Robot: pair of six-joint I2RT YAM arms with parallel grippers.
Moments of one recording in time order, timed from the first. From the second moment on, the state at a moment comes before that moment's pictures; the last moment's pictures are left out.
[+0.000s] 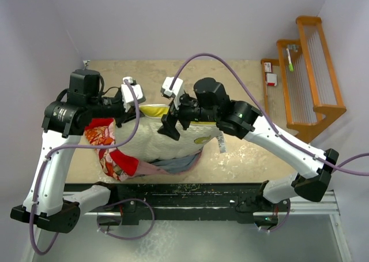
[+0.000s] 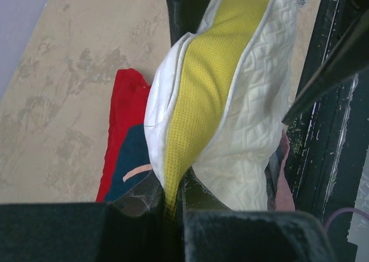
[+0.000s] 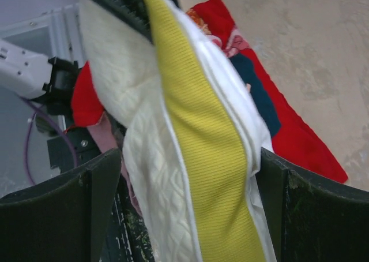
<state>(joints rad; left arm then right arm) -0.27 1.12 1.59 -1.15 0.73 0.69 0.98 1.42 1.58 -0.54 -0.22 -0.08</state>
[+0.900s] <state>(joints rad) 0.18 1.18 1.16 -1.03 0.55 1.04 0.69 0.94 1.00 -0.07 -0.08 0.12</state>
